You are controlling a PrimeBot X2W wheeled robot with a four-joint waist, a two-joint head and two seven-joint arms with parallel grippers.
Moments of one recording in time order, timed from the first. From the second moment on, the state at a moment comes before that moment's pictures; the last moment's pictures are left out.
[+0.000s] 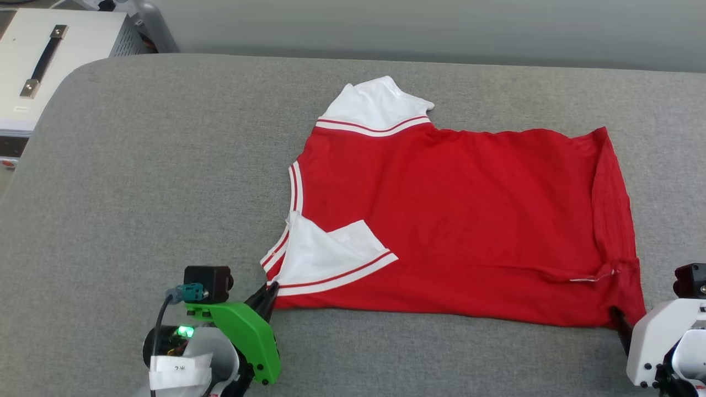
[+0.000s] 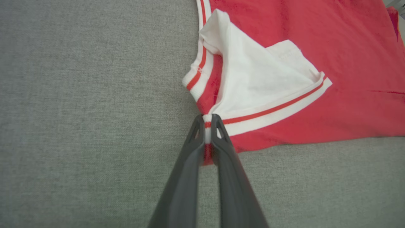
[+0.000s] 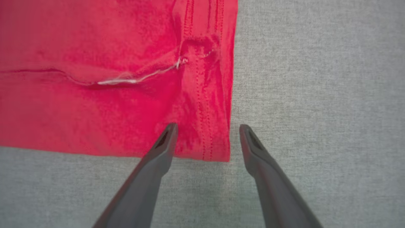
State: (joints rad) left arm -0.27 0.48 -0.73 0.20 -0.92 0.21 0.03; right arm 0.00 -0.22 -0.18 0.02 0.23 0.13 0.61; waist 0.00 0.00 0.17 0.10
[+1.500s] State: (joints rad) left arm -0.12 0.56 -0.80 0.14 -0.96 0.22 0.12; right arm 0.14 -0.16 -0.25 -0.01 0.23 0.13 0.72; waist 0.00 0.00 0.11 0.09
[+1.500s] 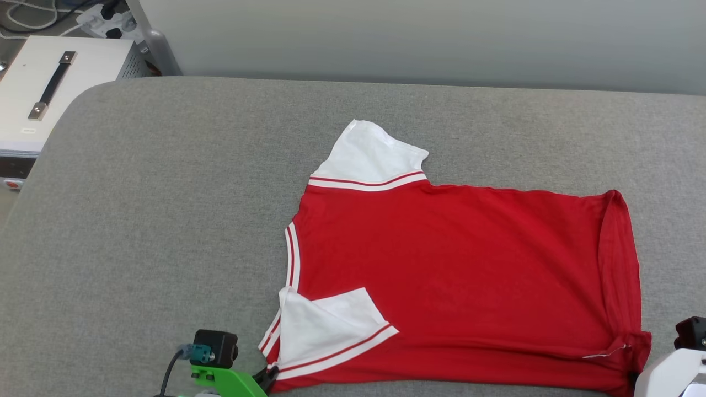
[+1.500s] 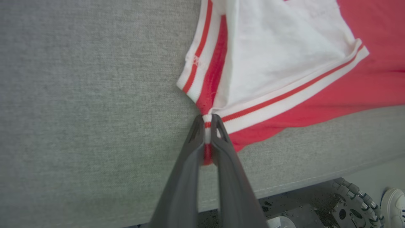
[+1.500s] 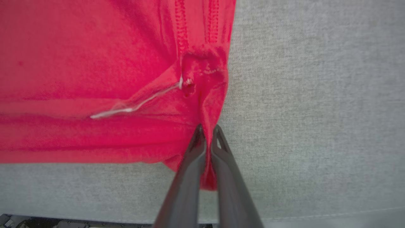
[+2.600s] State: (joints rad) left arm -0.21 0.50 -0.76 0.19 -0.80 0.18 -0.23; right arm 0.07 -0.20 -0.15 -0.09 0.27 0.13 0.33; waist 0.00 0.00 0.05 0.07
